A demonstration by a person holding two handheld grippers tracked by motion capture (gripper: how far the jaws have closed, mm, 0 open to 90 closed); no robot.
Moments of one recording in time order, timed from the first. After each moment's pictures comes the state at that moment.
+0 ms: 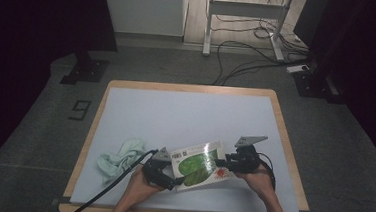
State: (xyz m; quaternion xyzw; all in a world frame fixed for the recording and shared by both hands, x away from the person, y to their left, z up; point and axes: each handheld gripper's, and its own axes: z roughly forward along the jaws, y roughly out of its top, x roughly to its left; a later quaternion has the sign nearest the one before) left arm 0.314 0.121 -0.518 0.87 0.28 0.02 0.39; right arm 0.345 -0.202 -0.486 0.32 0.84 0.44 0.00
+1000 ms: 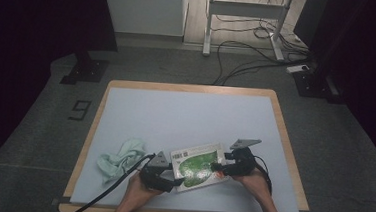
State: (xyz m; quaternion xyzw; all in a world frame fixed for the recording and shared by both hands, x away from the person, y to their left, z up) left arm 0.297 0.126 -0.515 0.86 0.27 0.04 0.42; right arm 0.347 -0.193 -0.505 0.35 0.84 0.41 0.05
